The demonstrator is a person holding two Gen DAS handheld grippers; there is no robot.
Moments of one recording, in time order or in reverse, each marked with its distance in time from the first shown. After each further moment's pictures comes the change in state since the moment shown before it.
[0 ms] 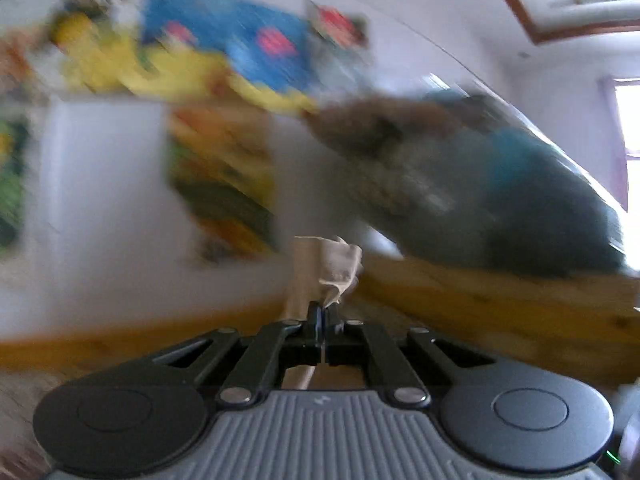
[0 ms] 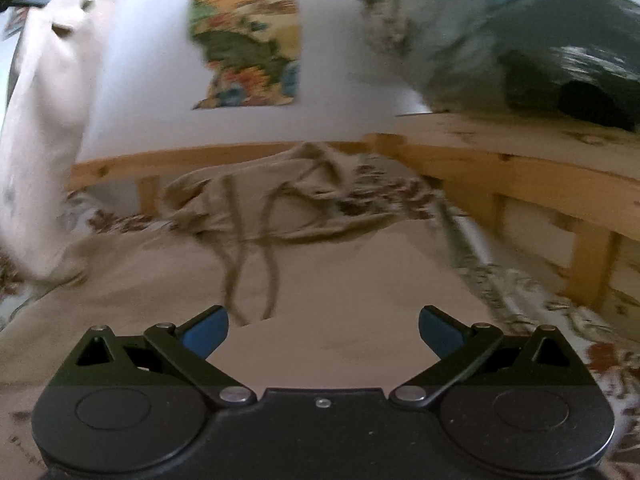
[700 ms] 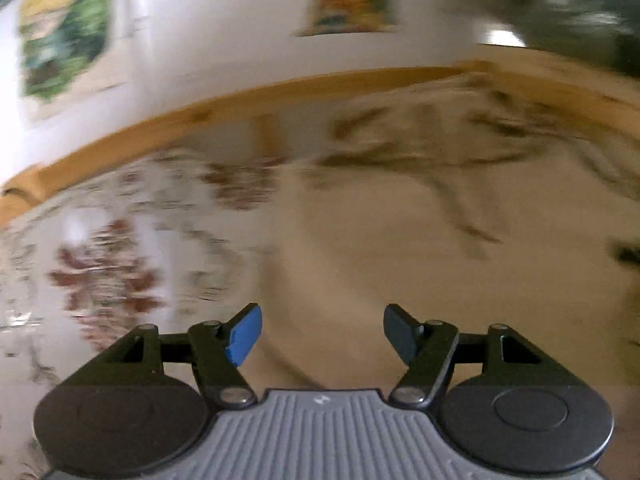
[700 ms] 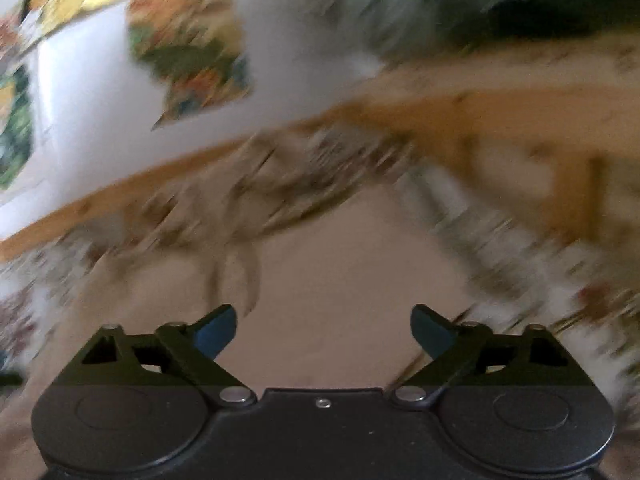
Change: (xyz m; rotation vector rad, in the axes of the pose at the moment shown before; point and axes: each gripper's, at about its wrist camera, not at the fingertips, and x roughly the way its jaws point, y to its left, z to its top) left arm 0.015 0.093 -0.147 -0.063 0.496 0.417; right arm 0.010 -0.043 -0.009 0.186 0.135 0.109
